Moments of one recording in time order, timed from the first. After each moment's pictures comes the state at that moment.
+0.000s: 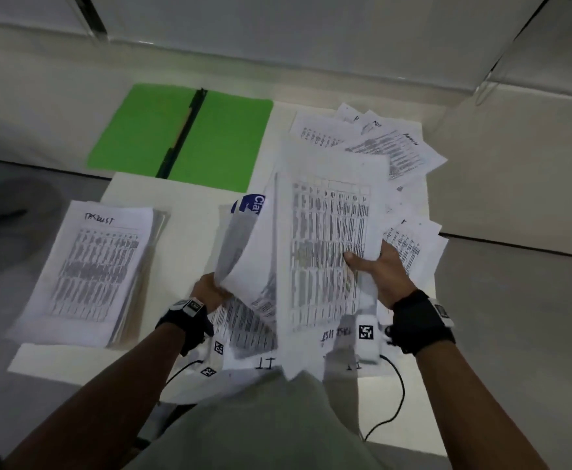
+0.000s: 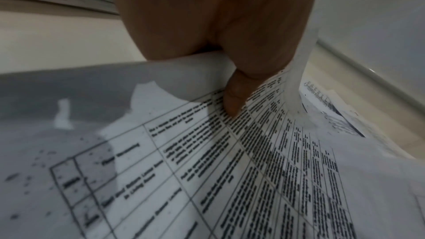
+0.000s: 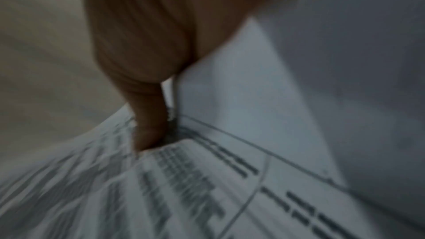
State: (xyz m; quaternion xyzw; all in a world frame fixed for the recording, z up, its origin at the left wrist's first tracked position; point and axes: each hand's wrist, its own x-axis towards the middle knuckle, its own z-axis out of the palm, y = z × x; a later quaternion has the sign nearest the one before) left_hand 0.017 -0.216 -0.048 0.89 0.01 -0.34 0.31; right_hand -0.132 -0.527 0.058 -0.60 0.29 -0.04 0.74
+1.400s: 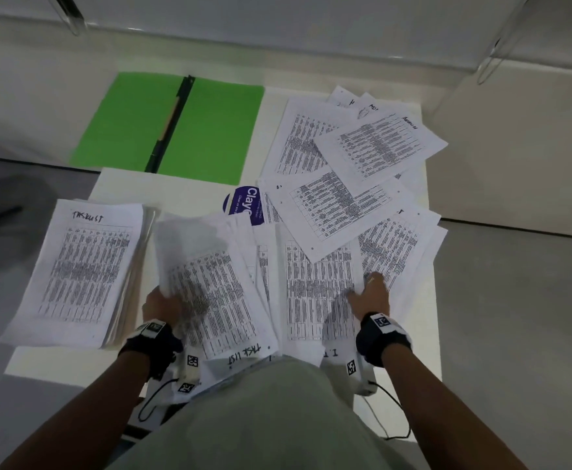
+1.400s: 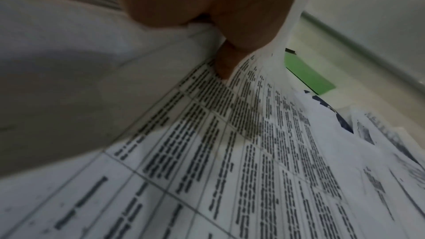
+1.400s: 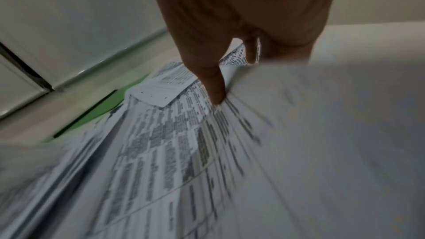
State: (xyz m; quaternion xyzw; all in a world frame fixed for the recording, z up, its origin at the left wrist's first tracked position) left_hand 0.010 -0.158 -0.053 0.90 0.22 -0.21 0.30; right_hand -0.163 -0.510 -0.042 -0.76 0.50 0.09 0.39
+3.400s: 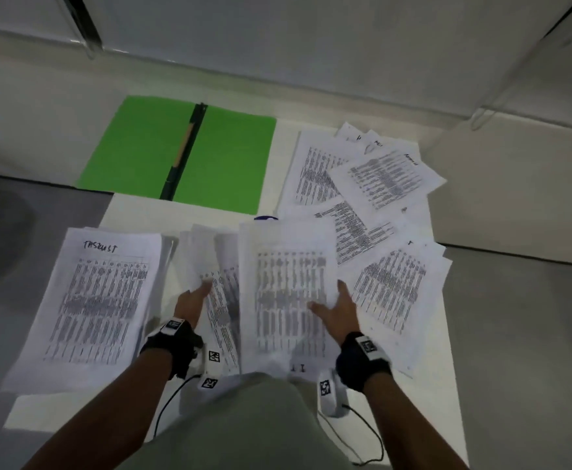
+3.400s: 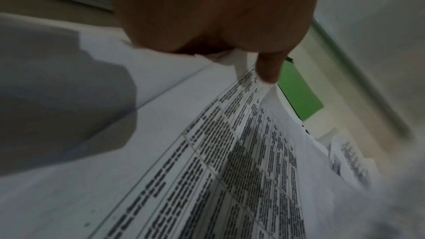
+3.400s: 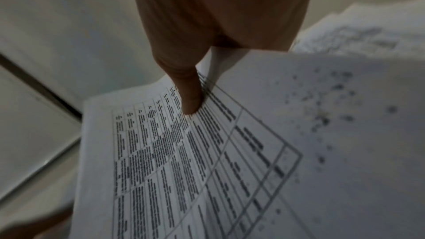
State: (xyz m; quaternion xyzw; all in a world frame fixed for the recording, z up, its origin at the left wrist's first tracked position) left_hand 0.077 -0.171 -0.023 0.78 0.20 -0.31 0.50; right_hand -0.083 -0.404 0.023 -0.73 0.43 0.04 0.54
